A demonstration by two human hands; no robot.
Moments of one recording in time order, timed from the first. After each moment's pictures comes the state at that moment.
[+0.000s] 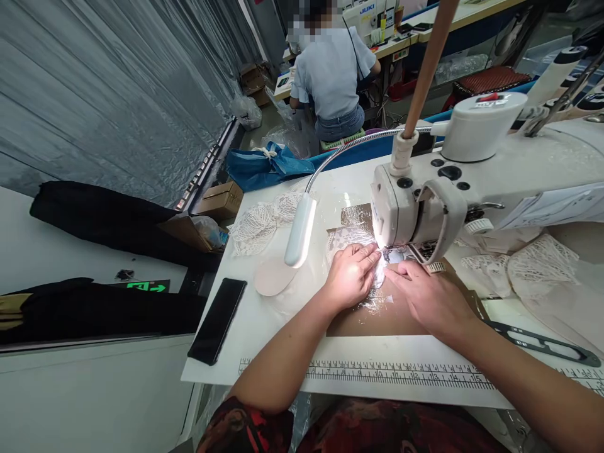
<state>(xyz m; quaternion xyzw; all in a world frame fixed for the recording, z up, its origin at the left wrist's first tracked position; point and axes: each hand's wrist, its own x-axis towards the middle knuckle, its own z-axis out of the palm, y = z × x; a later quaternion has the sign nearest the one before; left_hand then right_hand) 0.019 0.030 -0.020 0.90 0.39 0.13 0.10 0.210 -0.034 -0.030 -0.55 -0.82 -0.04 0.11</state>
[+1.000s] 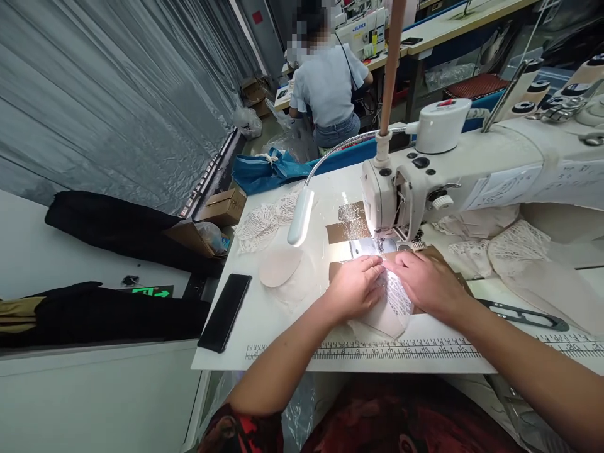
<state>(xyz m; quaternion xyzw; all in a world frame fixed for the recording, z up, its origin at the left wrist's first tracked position) 0.020 -0.008 -0.005 0.93 0.32 0.10 0.16 0.221 -0.038 -0.026 -0.52 -0.84 -0.01 0.14</state>
